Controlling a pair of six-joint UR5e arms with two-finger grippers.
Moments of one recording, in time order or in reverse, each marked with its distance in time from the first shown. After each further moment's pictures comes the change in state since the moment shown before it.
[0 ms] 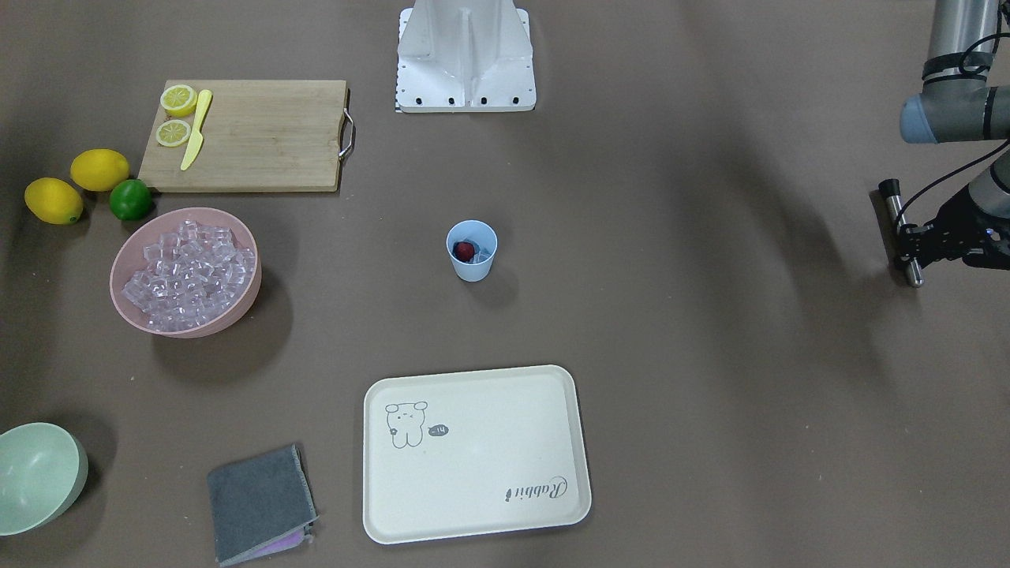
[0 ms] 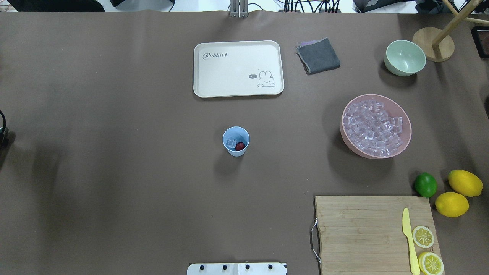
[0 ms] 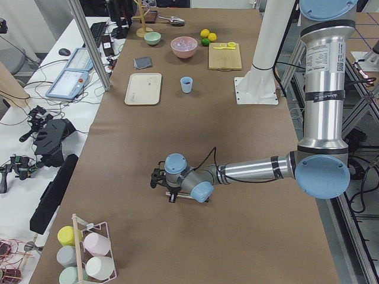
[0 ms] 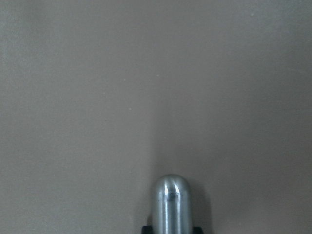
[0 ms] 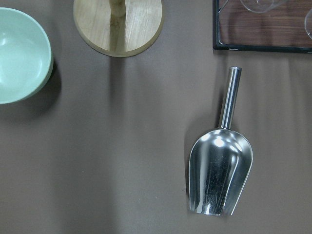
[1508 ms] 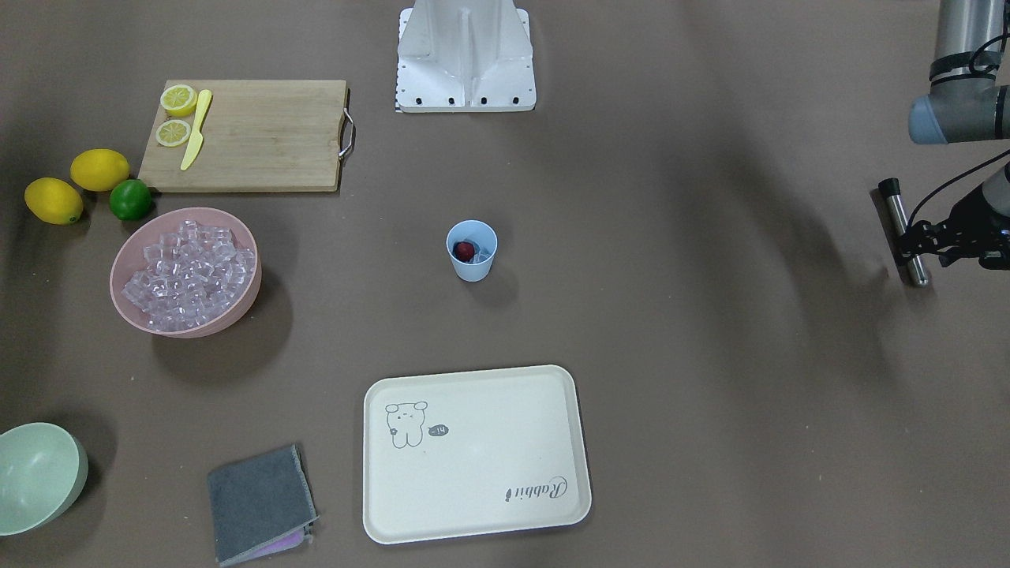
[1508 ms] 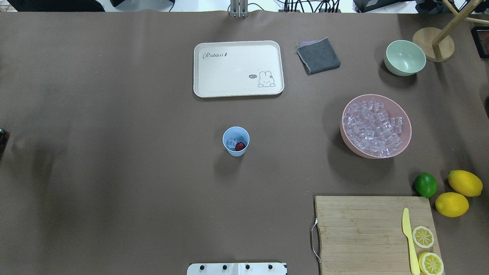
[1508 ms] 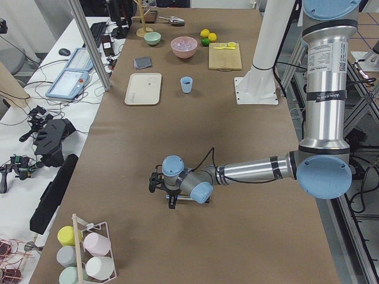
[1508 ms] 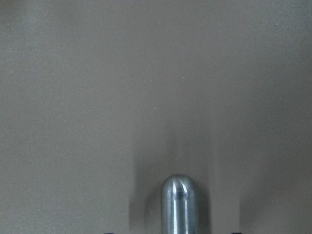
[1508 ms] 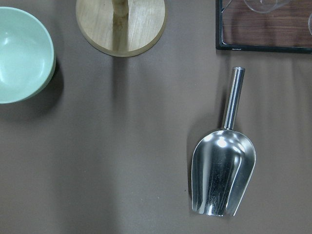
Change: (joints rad) left arm -0.029 -0.004 0.022 0.061 -0.018 -0.004; right arm -0.007 0.001 -0.001 0.000 0.001 0.000
